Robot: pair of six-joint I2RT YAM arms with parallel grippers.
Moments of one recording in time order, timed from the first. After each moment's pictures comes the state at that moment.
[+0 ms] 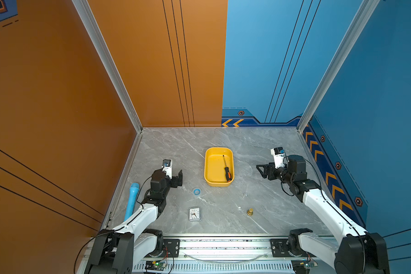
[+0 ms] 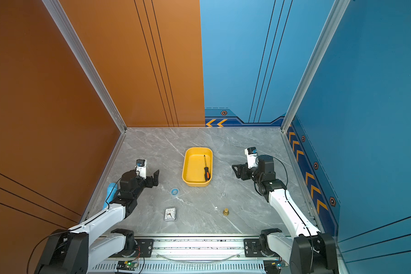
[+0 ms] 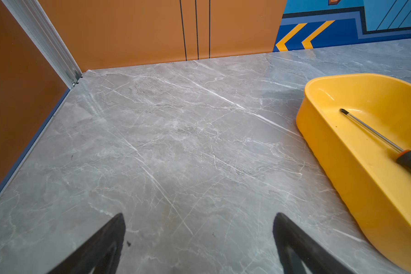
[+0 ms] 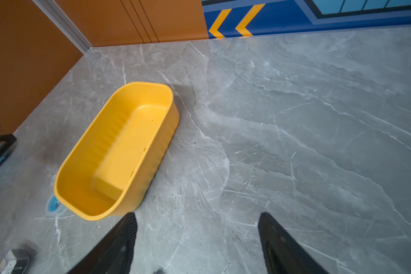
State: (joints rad) left arm -0.12 1.10 0.29 0.42 -0.05 0.02; right arm 0.09 1.10 0.61 -0.08 -0.34 0.11
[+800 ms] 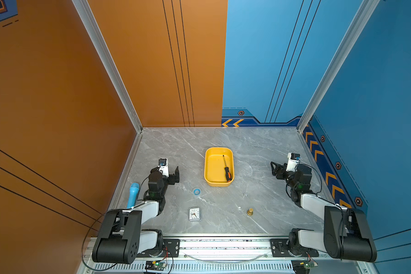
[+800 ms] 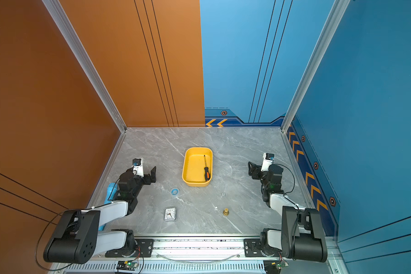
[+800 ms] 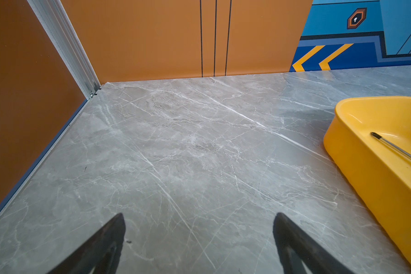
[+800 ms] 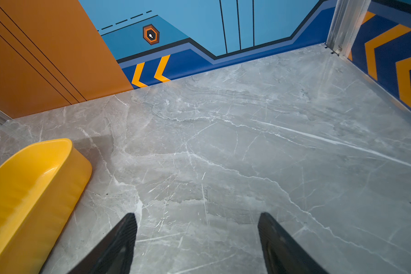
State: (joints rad) left arm -0.04 1.28 0.25 0.74 -0.01 0.02; right arm -0.10 1.31 0.37 0.57 -0.23 0.19
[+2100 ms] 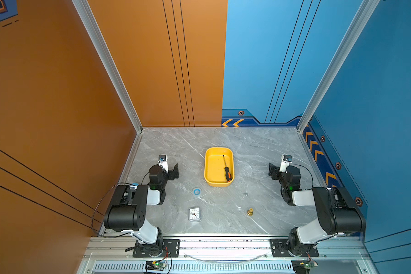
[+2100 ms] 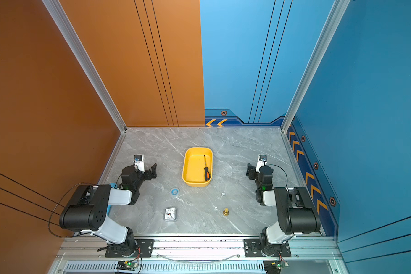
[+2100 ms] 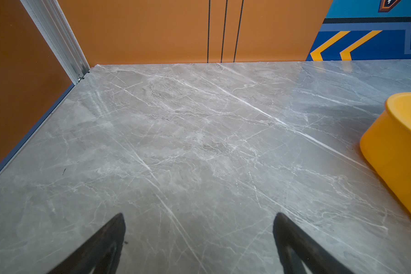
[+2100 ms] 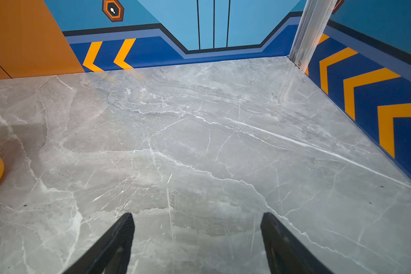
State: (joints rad) left arm 0.03 1.58 0.37 0.86 0.05 0.01; right arm 0.01 1.54 0.36 0.82 0.07 0.07
